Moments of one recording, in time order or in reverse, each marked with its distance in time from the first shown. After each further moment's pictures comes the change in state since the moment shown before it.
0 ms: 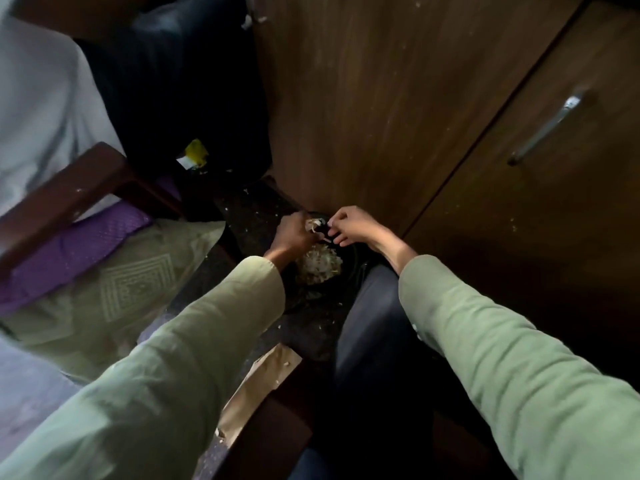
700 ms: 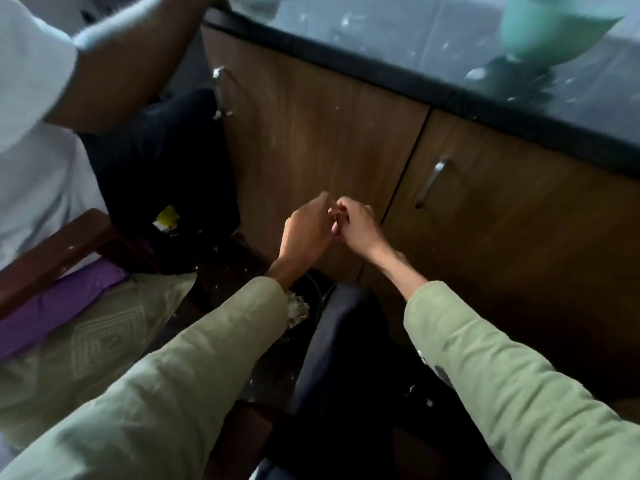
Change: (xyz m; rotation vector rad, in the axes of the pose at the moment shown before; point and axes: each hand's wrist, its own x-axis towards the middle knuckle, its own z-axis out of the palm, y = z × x) left_hand -0.048 0.158 -0.031 0.054 0.350 0.589; right_hand -0.127 -0.051 -0.110 -0.219 0.520 -0.478
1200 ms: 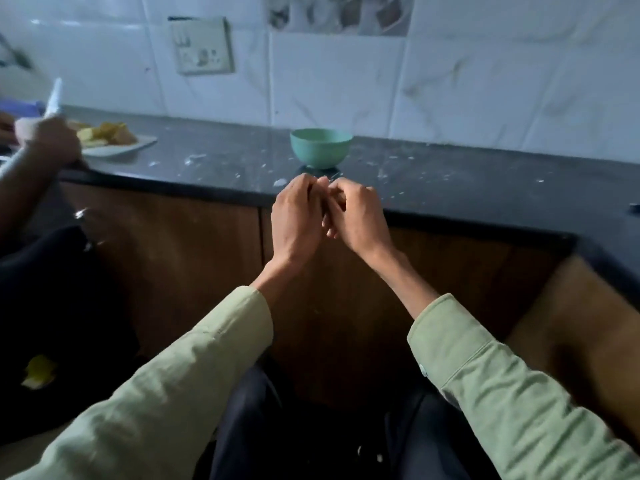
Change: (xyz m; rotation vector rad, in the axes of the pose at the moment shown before) left_hand 0.053 0.276 -0.024 -0.445 0.298 0.349; right_hand -0.102 -0.048 -0.270 -0.050 0.641 -0.211
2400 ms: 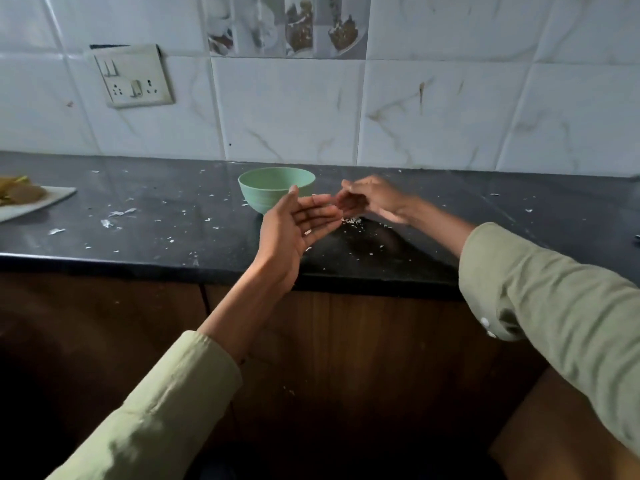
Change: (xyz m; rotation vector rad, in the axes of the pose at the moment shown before) left_hand 0.094 0.008 0.079 -1.077 -0.394 -0.675; right_hand 0.184 0.186 -0.070 0.393 -0.479 0.423
